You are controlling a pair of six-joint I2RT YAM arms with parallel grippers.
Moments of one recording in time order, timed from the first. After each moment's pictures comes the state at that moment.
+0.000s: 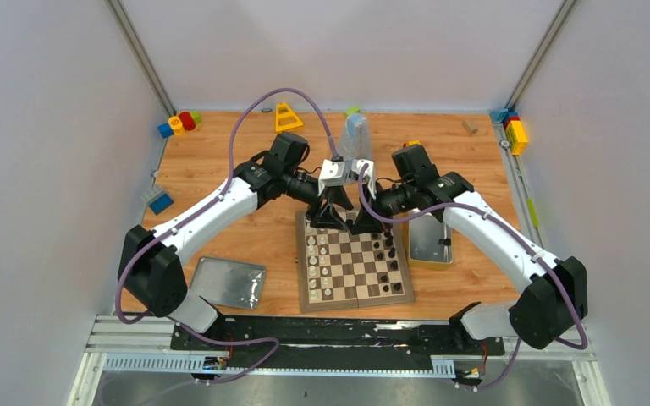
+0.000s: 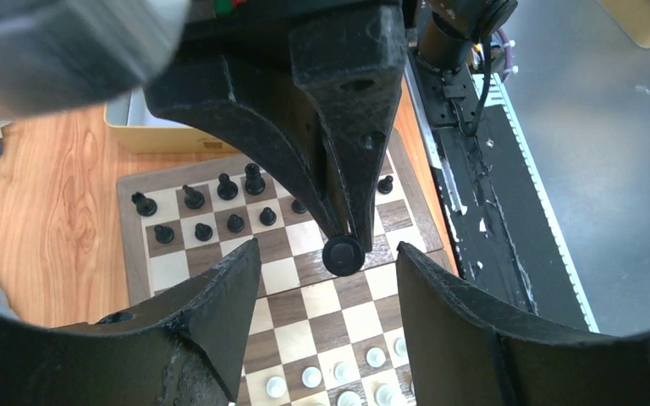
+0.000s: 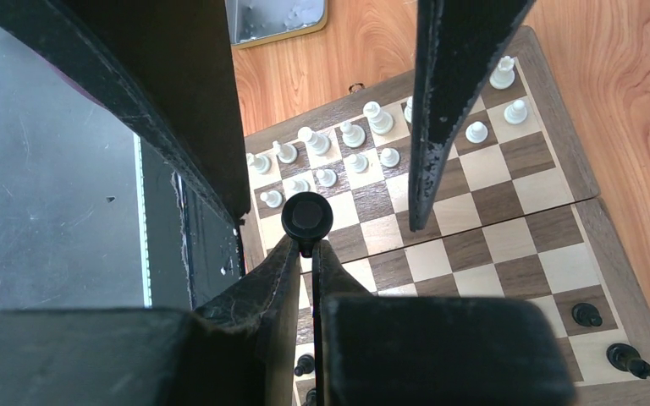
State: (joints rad) left arm -0.64 1.52 1.28 -0.49 1.06 0.55; right arm 0.55 1.36 1.17 -0.70 -0.85 -0.37
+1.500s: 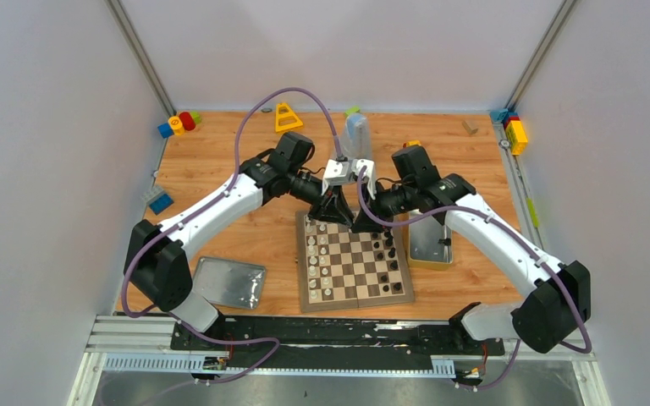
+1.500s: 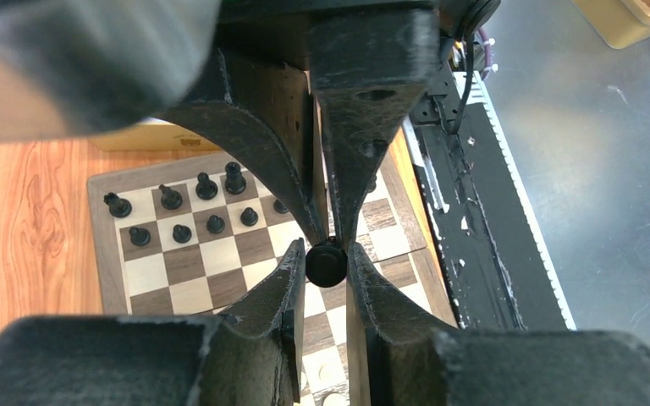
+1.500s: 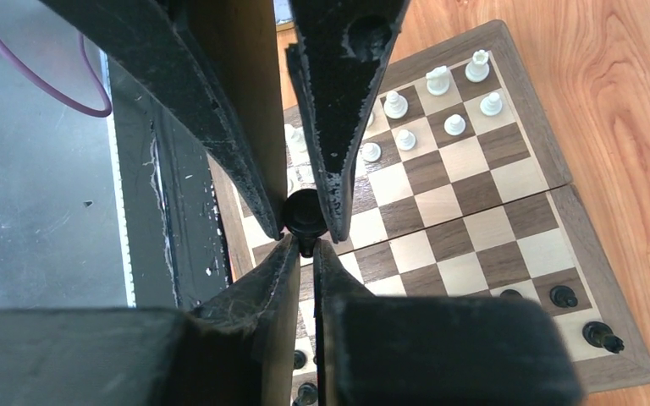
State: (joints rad) left arm -0.65 1.57 1.33 -0.55 1.09 0.55; right arm 0.56 1.34 1.17 -0.69 -0.79 -0.36
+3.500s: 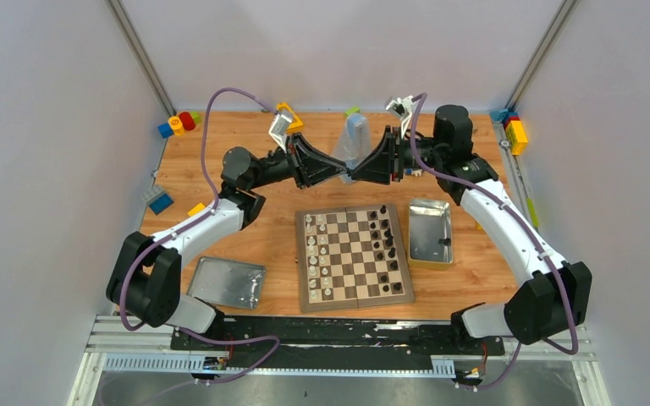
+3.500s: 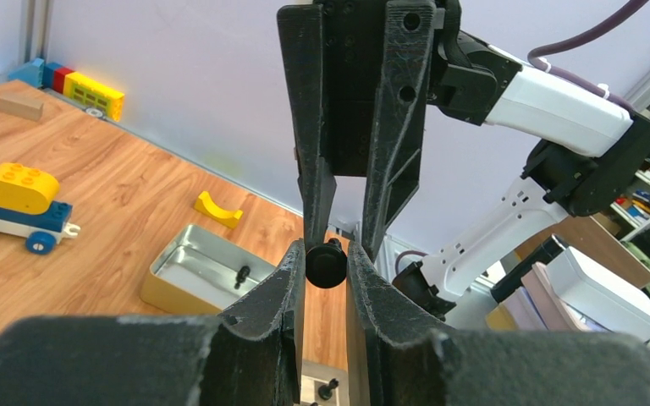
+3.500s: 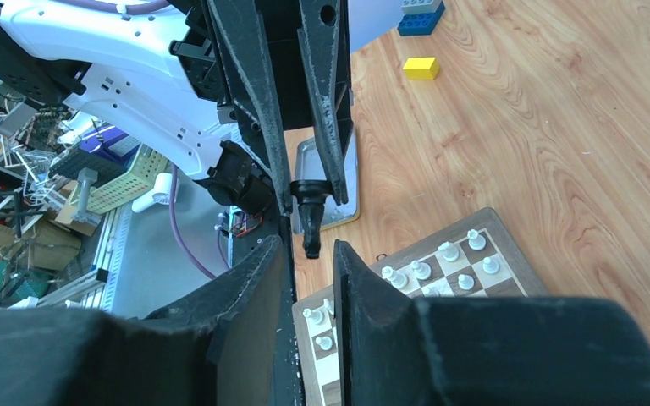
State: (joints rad) left arm -0.49 1.44 0.91 0.96 0.88 -0.83; right arm 0.34 1.36 1.26 -0.13 -1.12 0.31
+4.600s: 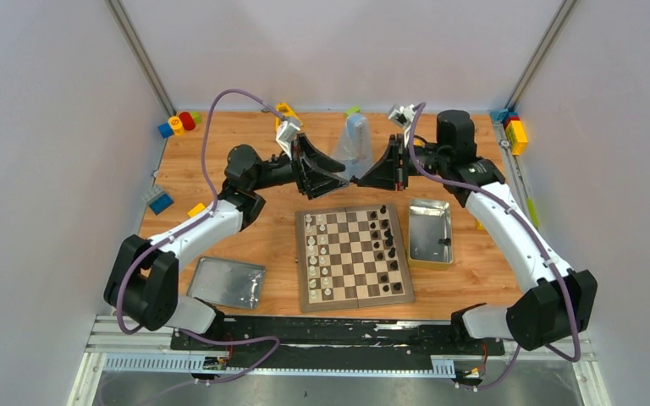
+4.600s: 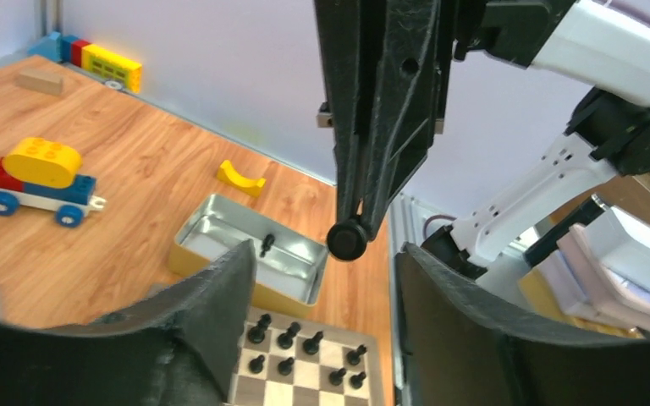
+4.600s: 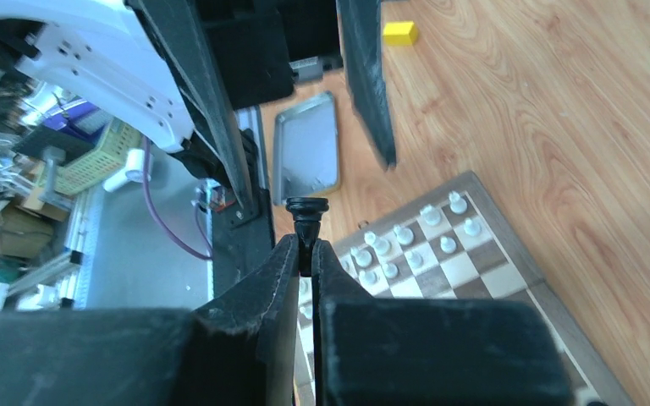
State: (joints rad) left arm -0.50 1.44 0.91 0.84 0.90 -0.68; right arm 0.32 1.36 1.26 -0.26 -1.11 0.19
